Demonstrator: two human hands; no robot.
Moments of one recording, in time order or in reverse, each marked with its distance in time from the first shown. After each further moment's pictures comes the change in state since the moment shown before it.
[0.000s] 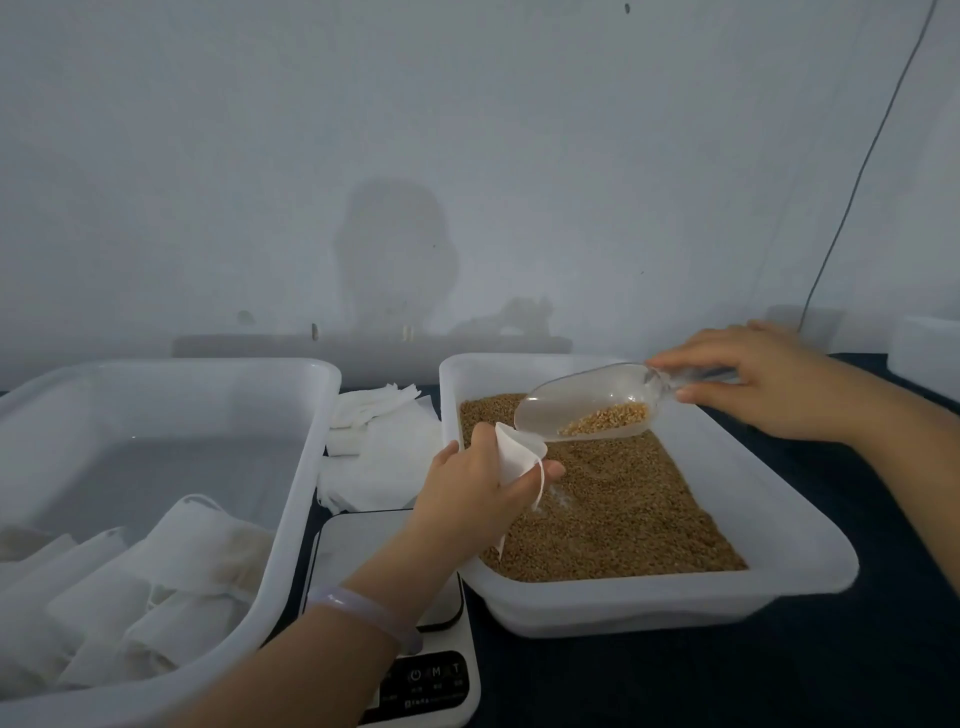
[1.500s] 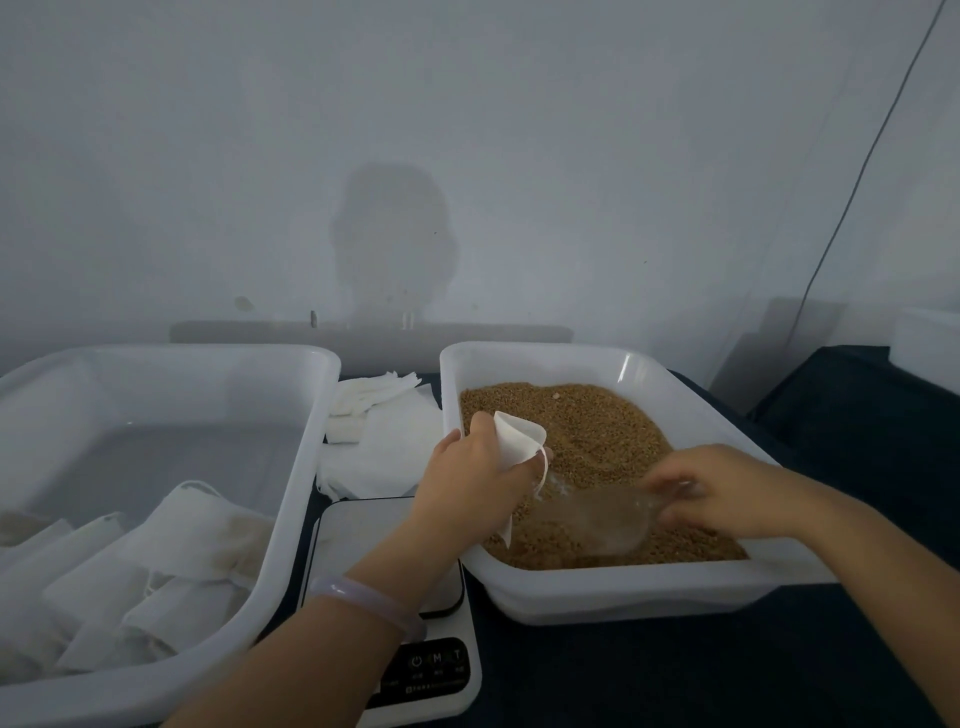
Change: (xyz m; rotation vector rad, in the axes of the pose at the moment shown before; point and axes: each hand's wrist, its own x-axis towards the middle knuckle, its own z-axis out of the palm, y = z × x) left_hand 0.000 -0.003 0.001 -0.011 0.008 -0.036; right_hand -0.019 0.019 0.089 0.160 -0.371 0.122
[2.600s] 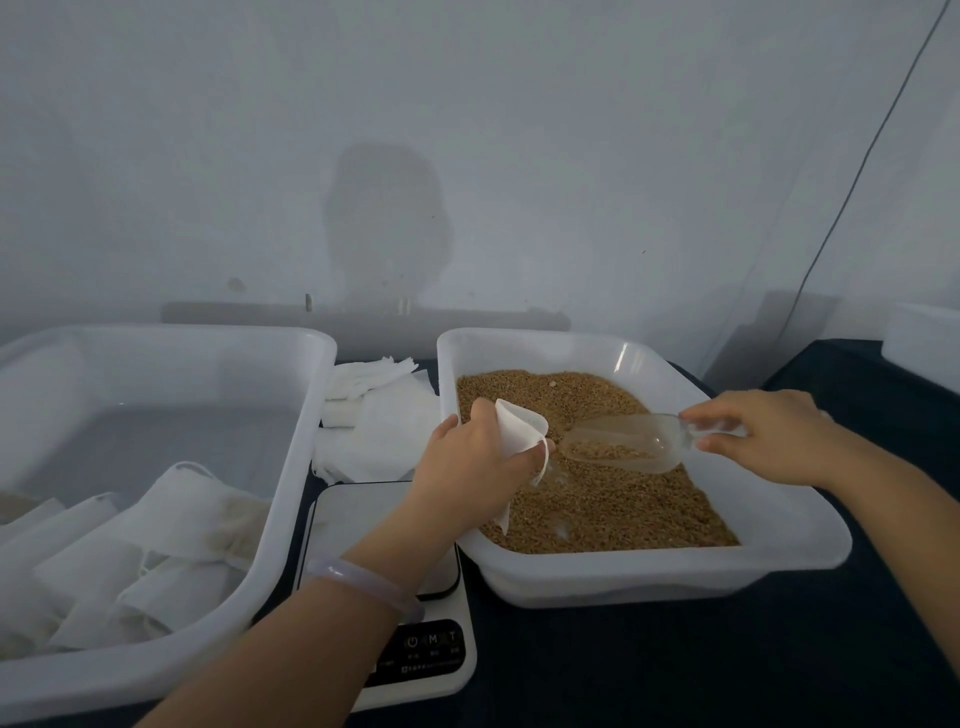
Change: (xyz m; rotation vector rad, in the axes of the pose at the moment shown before) left_hand -0.001 0.003 -0.001 0.055 -0.003 0.023; right_hand -0.008 0.019 -0.032 -0.231 0.306 0.236
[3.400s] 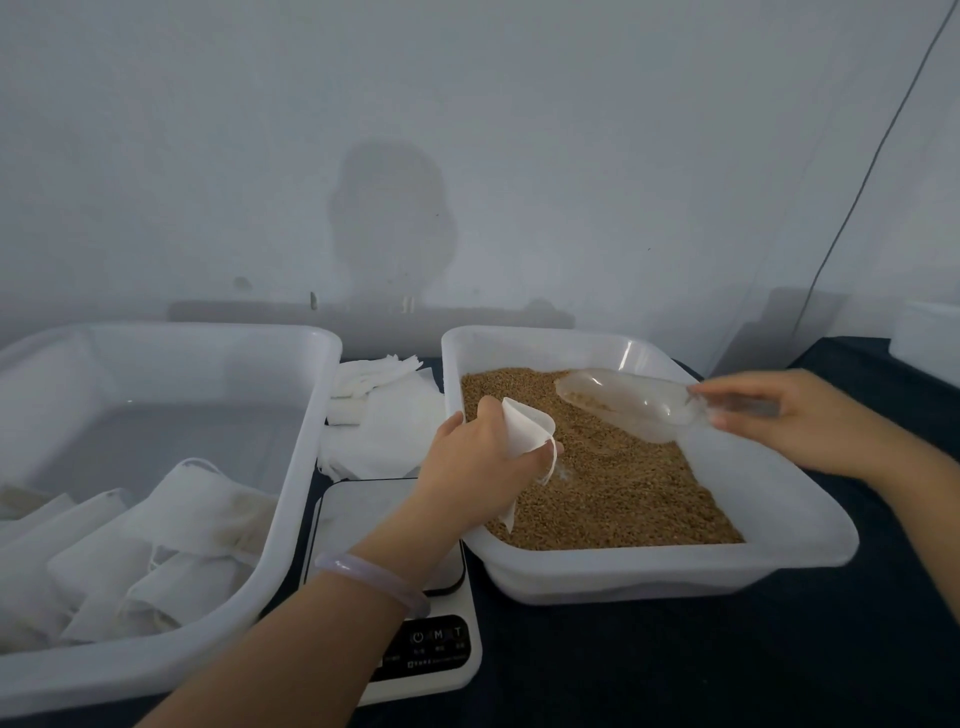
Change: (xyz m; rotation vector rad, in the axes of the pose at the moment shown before) left_hand -0.001 0.001 -0.002 0.009 -0.013 0.014; right_hand -0.016 -0.009 -0.020 0.456 0.019 -0.111
